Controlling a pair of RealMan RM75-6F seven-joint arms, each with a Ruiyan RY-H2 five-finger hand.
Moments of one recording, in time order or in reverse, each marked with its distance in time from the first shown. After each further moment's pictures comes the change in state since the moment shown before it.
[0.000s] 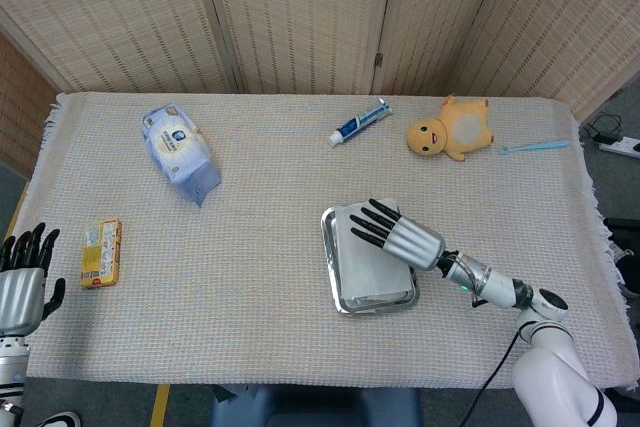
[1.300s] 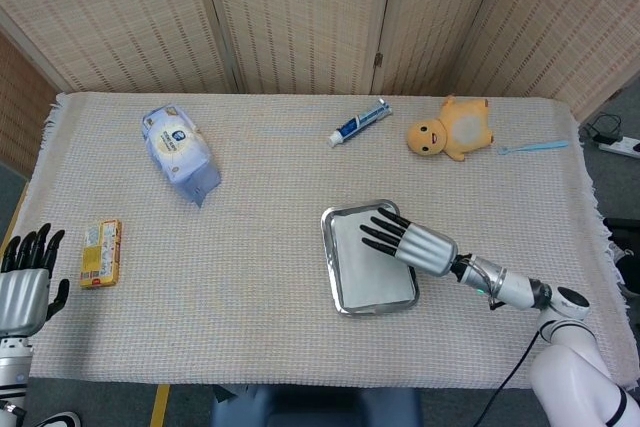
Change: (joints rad) left arm -0.002 -0.004 0.009 -0.003 0.019 0.010 0.010; right arm -0.016 0.098 -0.045 -0.060 -0.048 0.035 -0.020
